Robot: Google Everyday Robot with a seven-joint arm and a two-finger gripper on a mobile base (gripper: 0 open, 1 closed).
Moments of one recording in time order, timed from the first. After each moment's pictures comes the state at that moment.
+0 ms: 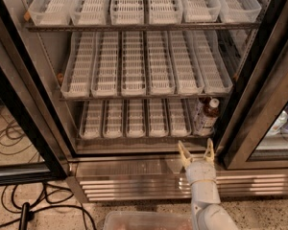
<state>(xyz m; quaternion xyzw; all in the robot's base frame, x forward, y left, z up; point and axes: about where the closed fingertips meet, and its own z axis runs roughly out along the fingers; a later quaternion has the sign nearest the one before) 0.563 -0.211 0.603 -0.04 0.68 -0.06 0.73</state>
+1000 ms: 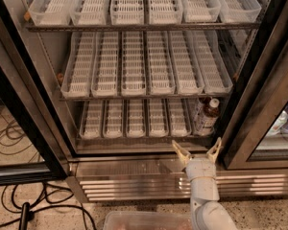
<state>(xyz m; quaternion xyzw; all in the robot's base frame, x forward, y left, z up) 0.574 -0.217 0.613 -0.03 0.66 -0.08 0.74</state>
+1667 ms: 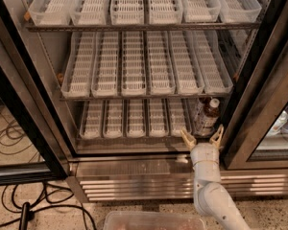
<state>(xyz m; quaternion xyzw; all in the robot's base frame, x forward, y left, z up) 0.625 -0.245 0.620 -0.03 0.66 -0.11 0.74</state>
